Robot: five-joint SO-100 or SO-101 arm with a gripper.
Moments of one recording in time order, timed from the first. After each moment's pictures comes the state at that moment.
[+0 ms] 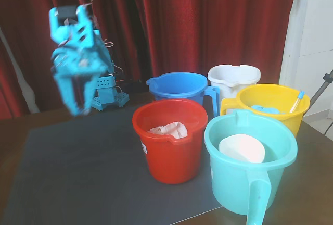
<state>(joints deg) 5.8 57.3 25.0 91.9 61.0</state>
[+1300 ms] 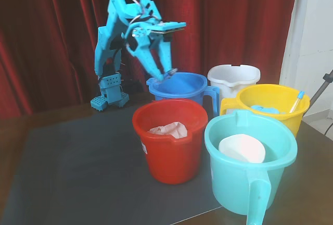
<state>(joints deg) -17.5 60.0 22.1 91.9 88.2</state>
